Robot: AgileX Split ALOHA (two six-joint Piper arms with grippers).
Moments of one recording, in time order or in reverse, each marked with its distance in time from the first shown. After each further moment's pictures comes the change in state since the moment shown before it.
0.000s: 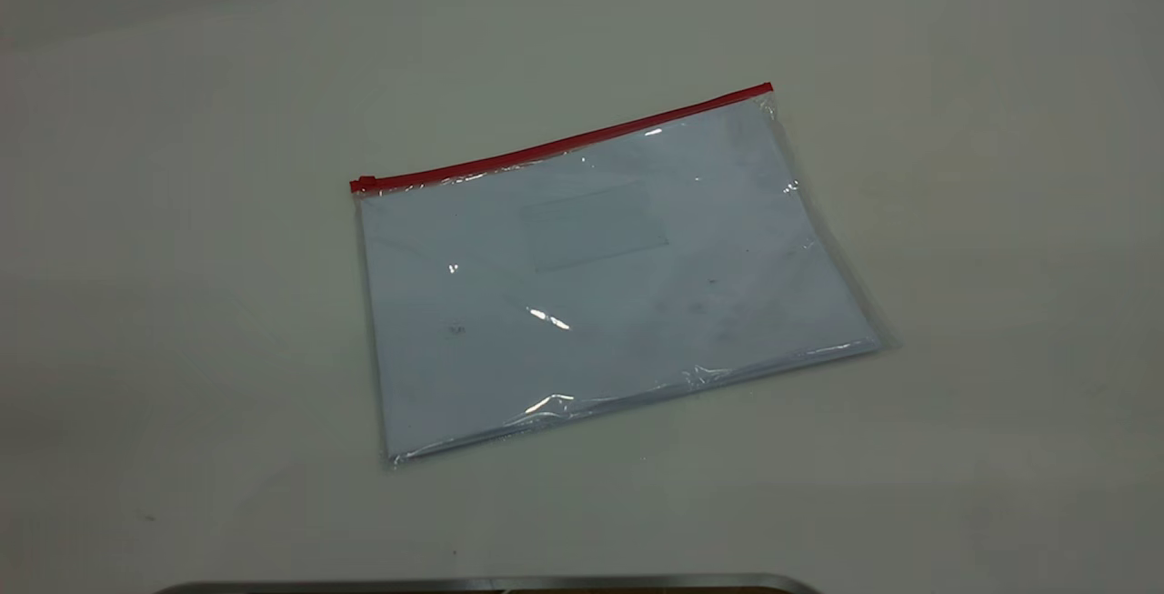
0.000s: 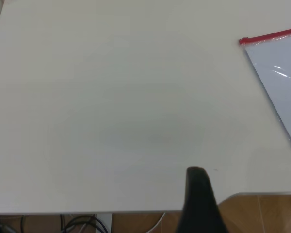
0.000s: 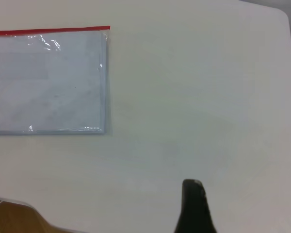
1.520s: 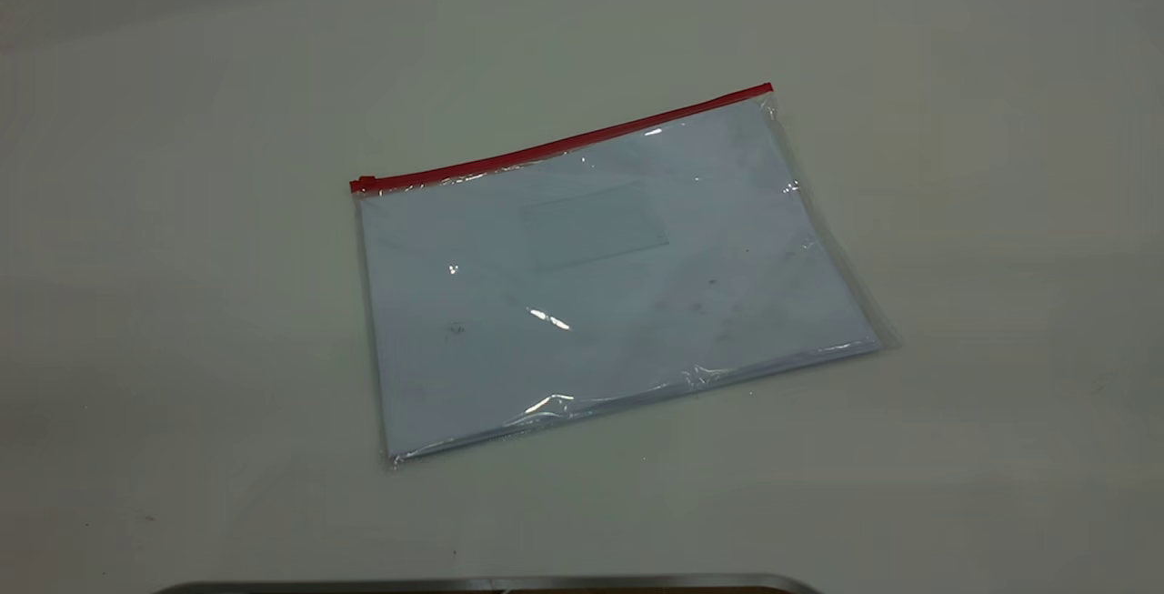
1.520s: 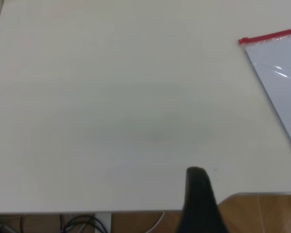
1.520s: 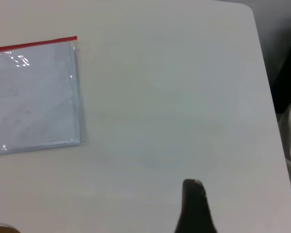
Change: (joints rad) left arm 0.000 0.000 0.000 0.000 0.001 -0.002; right arm 0.048 -0.025 0.001 -0.127 -0.006 0.160
